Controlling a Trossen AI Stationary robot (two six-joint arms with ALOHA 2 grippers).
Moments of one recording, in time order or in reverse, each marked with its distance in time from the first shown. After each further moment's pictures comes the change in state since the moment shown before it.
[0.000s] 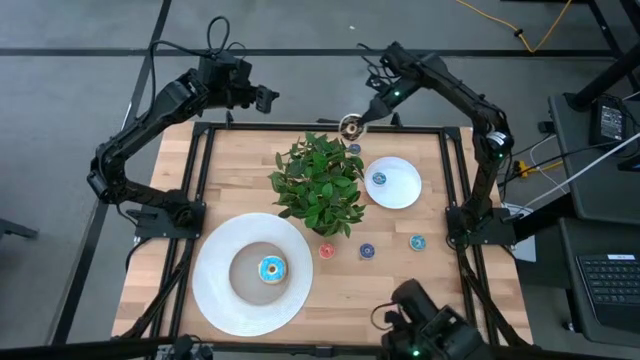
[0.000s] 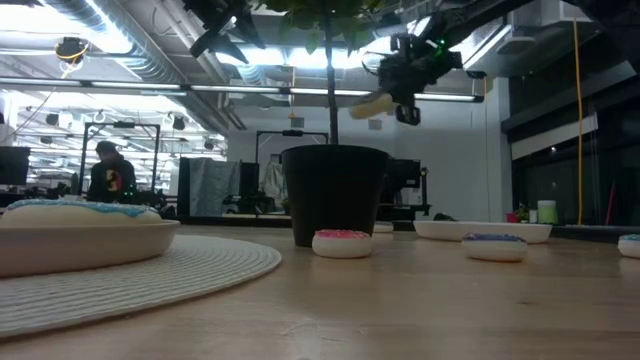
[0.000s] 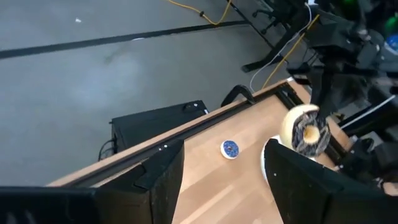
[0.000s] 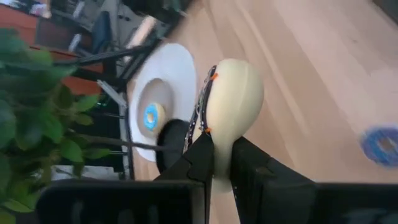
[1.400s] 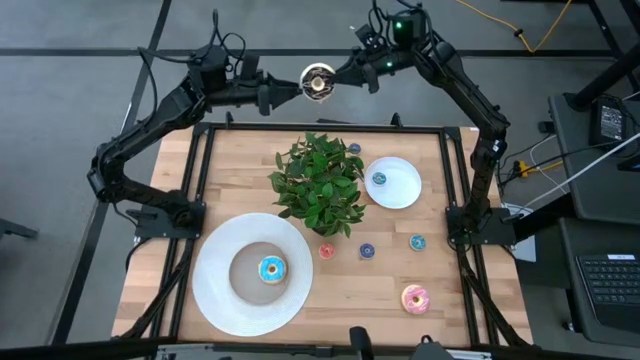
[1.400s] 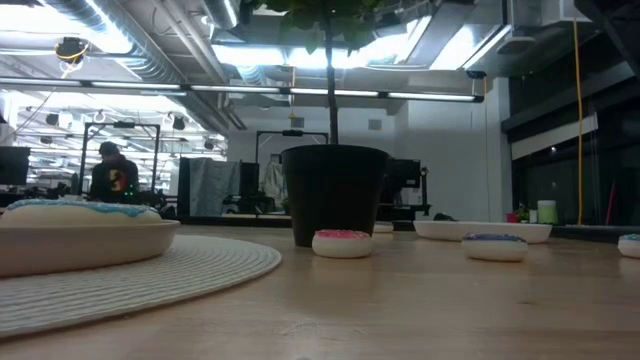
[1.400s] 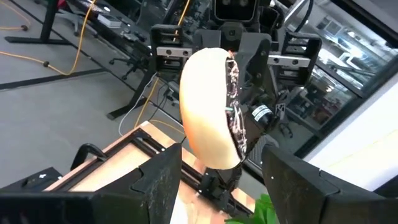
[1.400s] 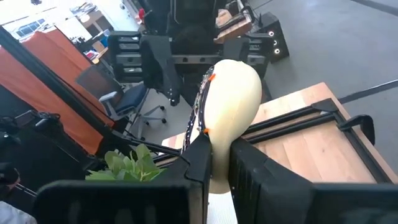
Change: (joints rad) left arm -0.113 0.000 0.000 0.463 0.357 -0.120; right arm 0.217 0.000 0.473 0.467 0.057 0.420
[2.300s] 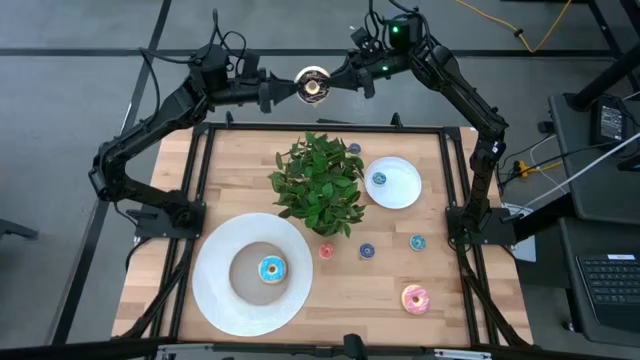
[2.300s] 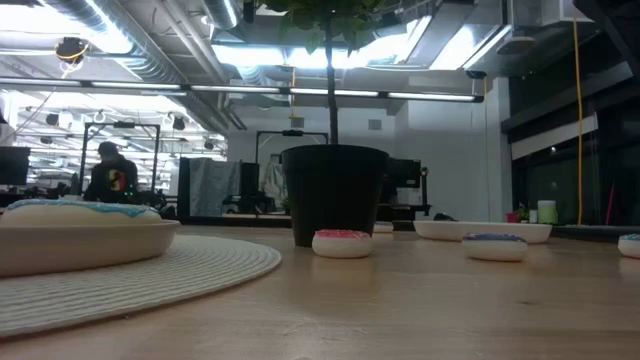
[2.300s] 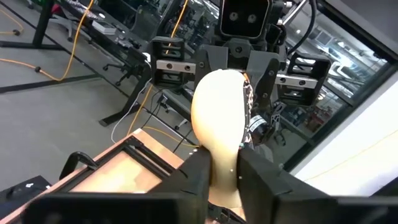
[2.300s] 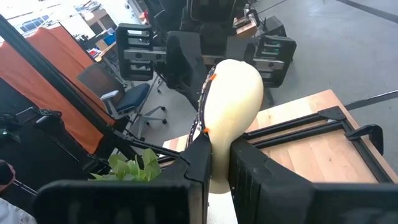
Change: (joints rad) left arm -0.005 0.013 0.000 0.058 0.002 -0.039; right arm 0.043 0.000 -0.001 0.033 0.034 0.002
